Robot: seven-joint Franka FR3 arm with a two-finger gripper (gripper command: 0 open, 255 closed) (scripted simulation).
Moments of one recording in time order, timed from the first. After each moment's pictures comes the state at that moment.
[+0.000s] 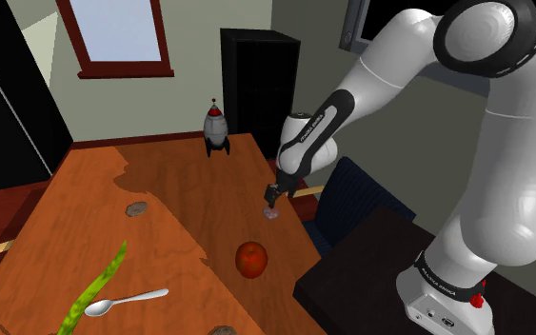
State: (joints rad) arm 0.12 0.30 0.05 -2.45 0.17 2.77 0.06
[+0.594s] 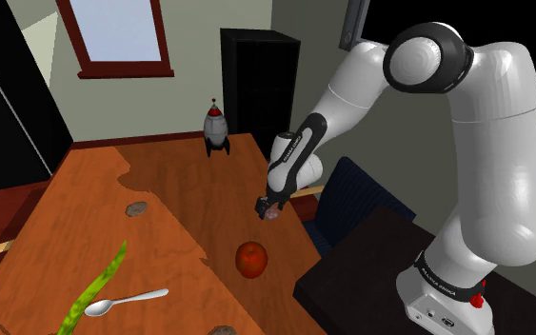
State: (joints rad) arm 0.12 0.53 0.07 -2.32 0.19 2.90 0.06
